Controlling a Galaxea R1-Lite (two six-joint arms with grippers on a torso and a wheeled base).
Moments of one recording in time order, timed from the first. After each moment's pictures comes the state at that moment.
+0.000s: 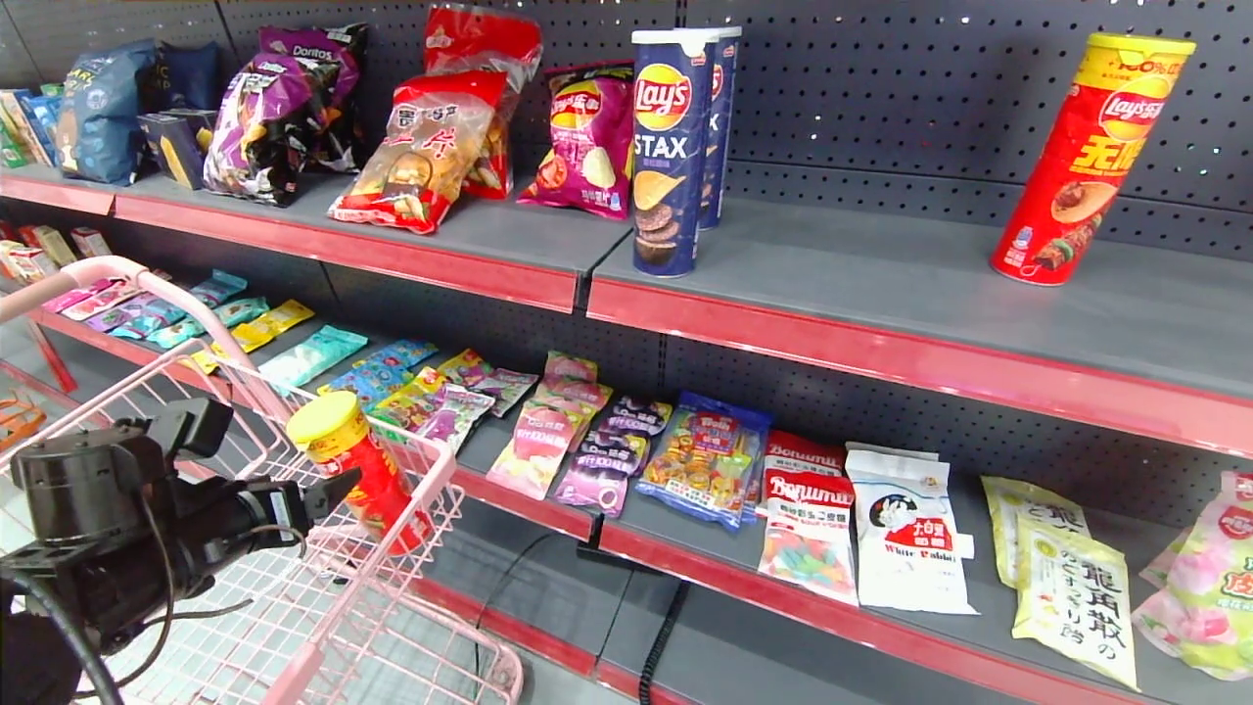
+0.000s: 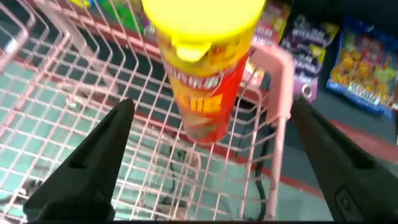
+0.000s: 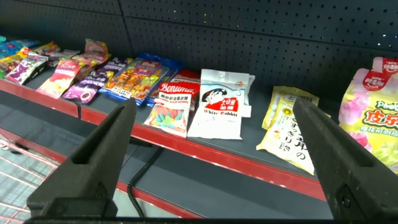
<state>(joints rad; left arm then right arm) 0.08 1.81 -0.24 -1.14 -0.17 -0.11 0.00 0.00 0.00 0.00 -0.01 0.01</state>
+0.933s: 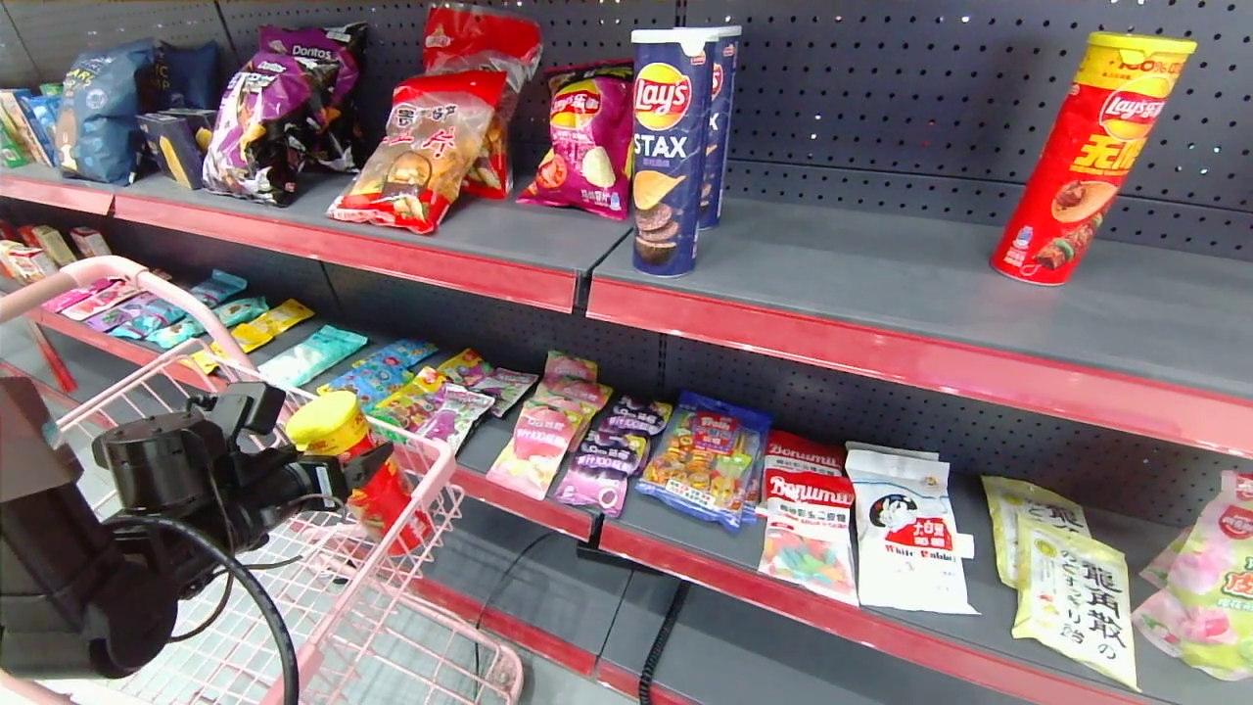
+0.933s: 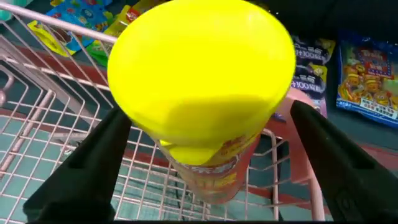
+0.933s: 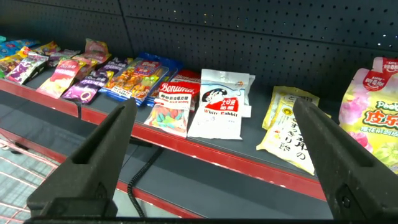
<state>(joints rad) 0.10 2.08 -0.38 -1.39 -0.26 -0.03 0.00 0.00 0.00 0.00 -0.01 0.01</state>
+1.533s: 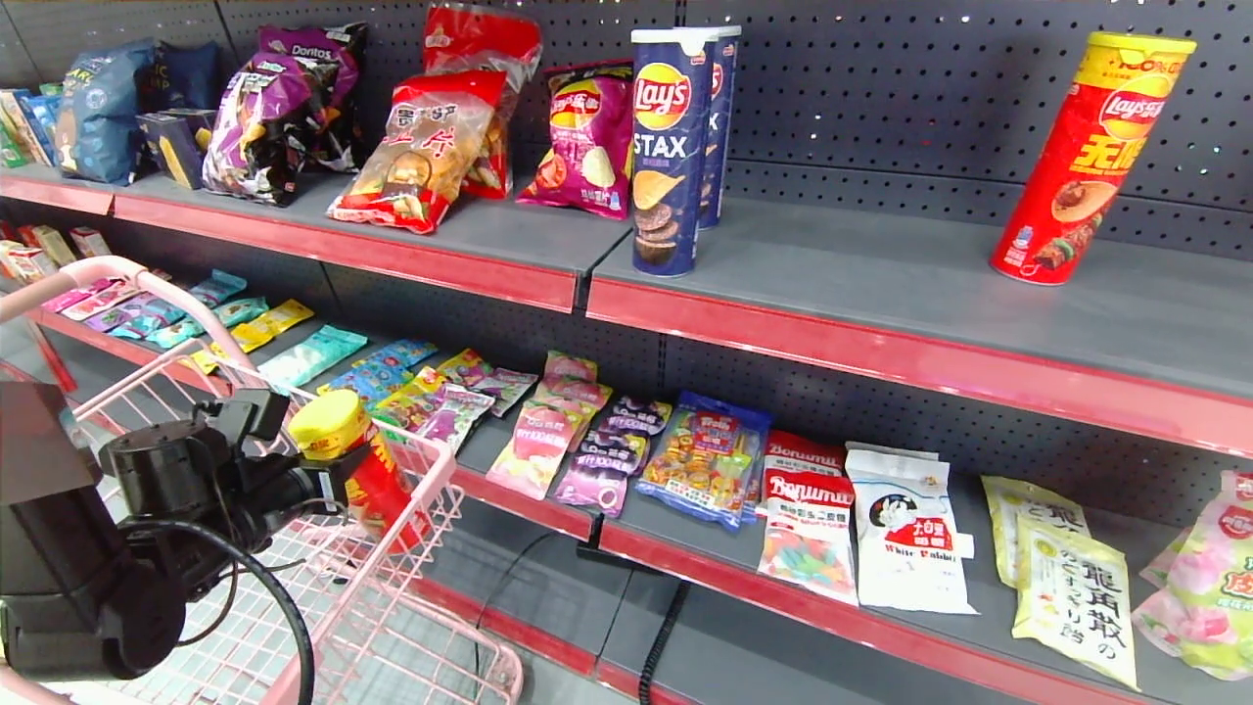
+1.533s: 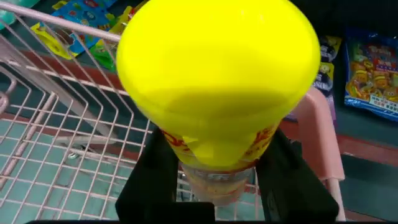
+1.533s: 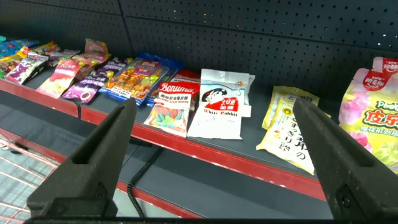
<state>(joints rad) 0.12 2.13 -0.38 -1.45 -0.27 0.00 0.00 0.00 0.00 0.00 -0.01 0.01</state>
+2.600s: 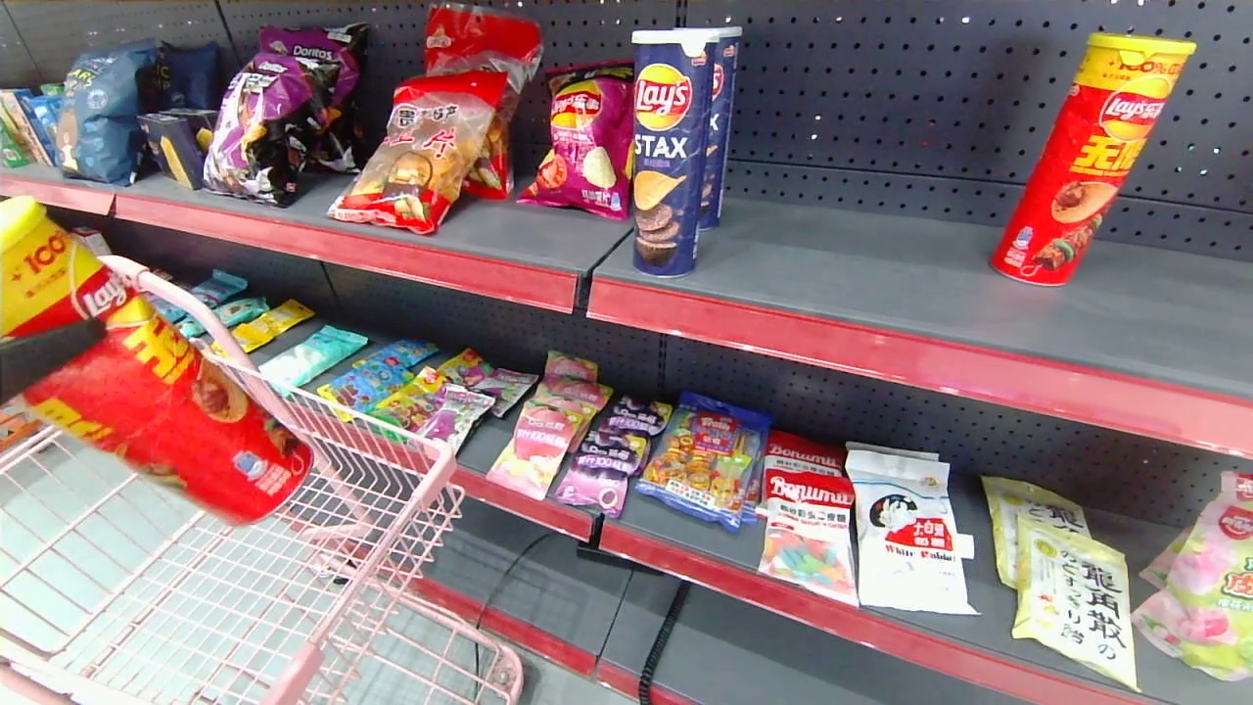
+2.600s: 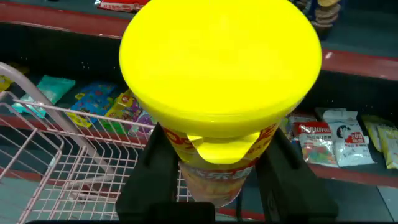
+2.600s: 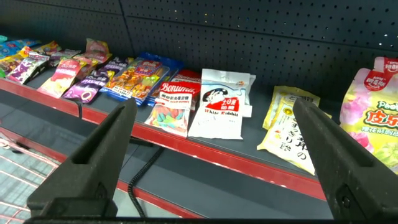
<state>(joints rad) 0.28 0.95 -0.66 -0.24 -0.55 -0.05 0.00 0.00 0.00 0.00 -0.01 0.01</state>
